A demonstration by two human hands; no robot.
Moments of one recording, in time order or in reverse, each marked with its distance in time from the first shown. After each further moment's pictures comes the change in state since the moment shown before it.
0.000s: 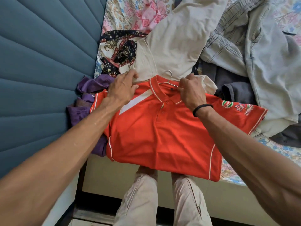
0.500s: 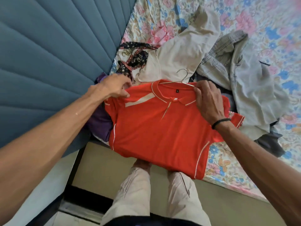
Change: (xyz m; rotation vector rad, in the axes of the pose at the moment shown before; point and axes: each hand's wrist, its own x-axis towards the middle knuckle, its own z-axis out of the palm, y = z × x) left_hand -0.057 0.008 -0.103 0.185 -0.312 0.010; right_hand -0.083 -0.005 -0.111 -0.005 0.290 -0.236
